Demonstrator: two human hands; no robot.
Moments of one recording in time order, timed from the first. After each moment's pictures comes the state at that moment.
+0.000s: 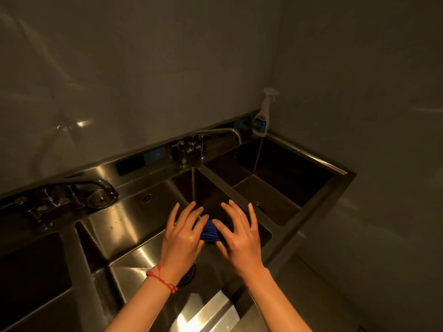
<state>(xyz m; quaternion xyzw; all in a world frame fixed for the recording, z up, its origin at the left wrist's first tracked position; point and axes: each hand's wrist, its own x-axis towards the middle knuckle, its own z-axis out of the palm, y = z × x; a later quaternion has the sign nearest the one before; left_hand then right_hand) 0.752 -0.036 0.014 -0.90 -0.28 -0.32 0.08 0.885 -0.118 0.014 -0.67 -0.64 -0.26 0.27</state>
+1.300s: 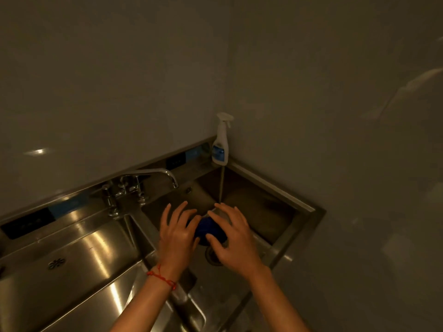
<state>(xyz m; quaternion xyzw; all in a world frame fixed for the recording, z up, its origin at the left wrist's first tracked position) 1.030 0.028 0.036 -0.87 -0.29 -0.38 0.07 1.153 -0.064 0.043 -0.68 -0.62 -0.05 0.38</state>
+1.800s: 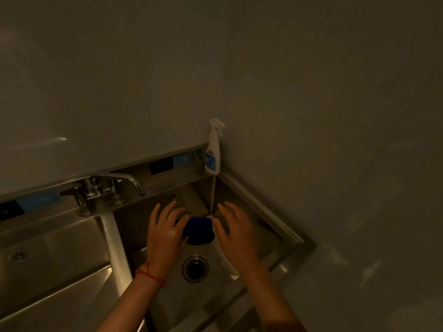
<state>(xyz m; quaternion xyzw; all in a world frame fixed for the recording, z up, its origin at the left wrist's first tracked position) 1.157 0.022 0.039 -0.84 -0.38 -0.37 0.10 1.310 -0.053 0.050 -0.72 -0.58 0.04 0.37</state>
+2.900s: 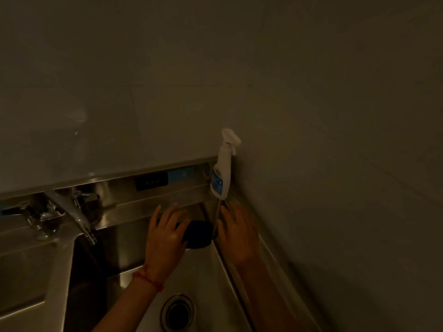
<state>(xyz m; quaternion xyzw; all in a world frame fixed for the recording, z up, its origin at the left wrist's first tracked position) 1.271 0.193 0.000 -0.82 -0.44 -0.34 0.13 1.437 0.159 0.016 -0.72 -0.66 0.00 0.20</state>
